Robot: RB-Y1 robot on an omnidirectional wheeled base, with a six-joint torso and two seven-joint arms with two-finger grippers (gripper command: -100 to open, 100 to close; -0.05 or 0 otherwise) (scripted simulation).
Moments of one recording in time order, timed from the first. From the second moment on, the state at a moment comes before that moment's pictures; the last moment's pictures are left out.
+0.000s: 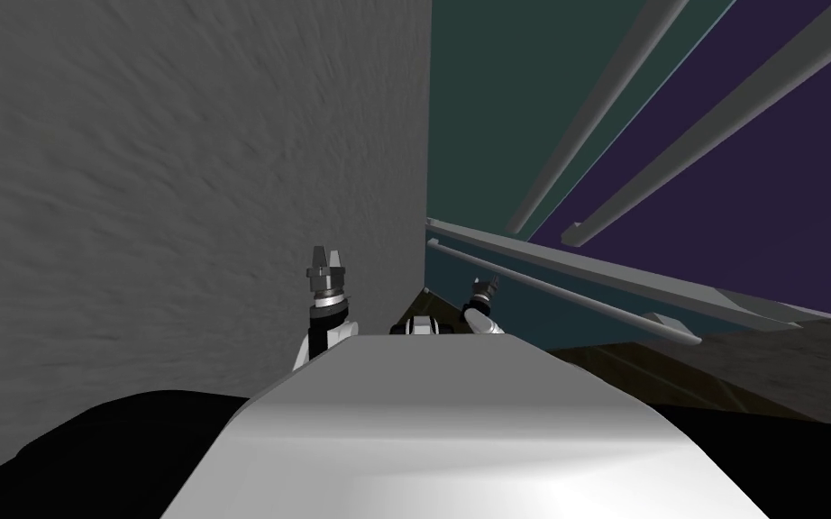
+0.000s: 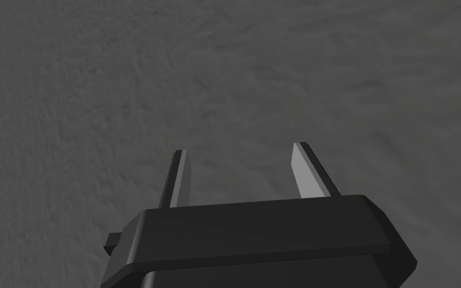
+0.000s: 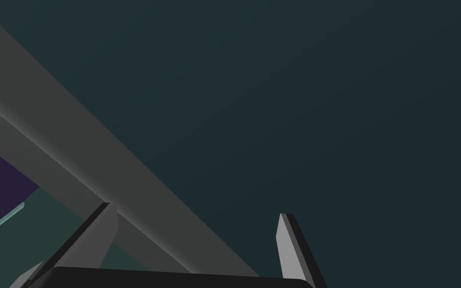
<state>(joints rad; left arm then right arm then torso) 0.56 0.05 0.04 -2.26 -0.01 -0.55 -0.03 0.02 -0.46 0.63 -1.34 1.46 1.16 0.31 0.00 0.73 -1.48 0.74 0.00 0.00</state>
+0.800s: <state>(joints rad) 0.58 0.05 0.03 -2.25 -0.01 -0.55 -0.03 0.02 -0.50 0.68 -1.21 1.57 1.36 0.32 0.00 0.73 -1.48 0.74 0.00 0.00</state>
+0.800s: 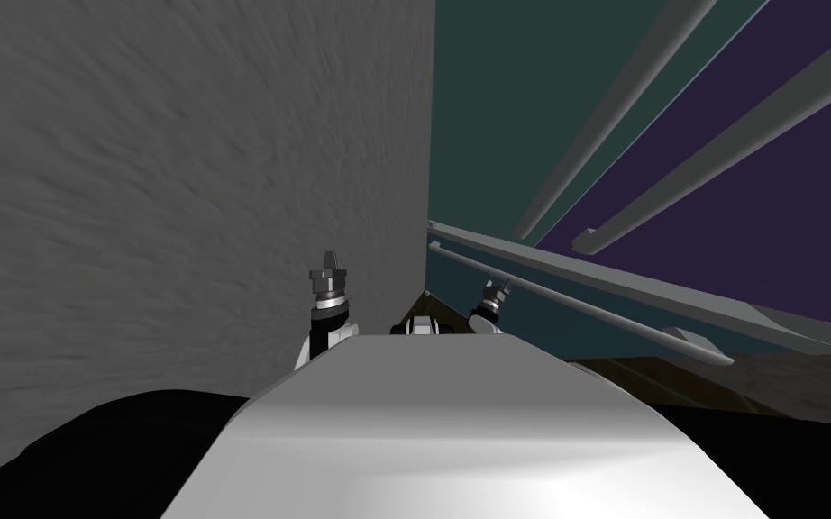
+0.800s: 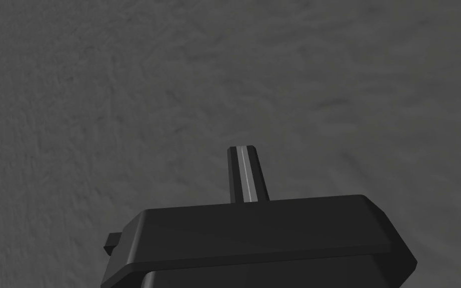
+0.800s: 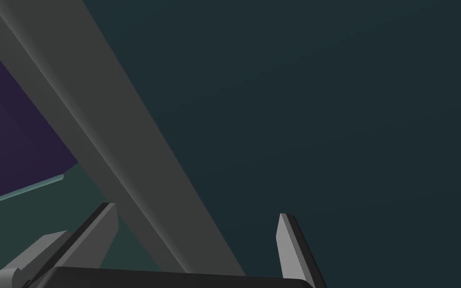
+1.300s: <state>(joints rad) 0.60 0.05 0.04 -2.25 -0.01 -0.56 -0.03 0.02 -0.53 0.71 -1.12 1.63 1.48 0.32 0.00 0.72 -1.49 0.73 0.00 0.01</state>
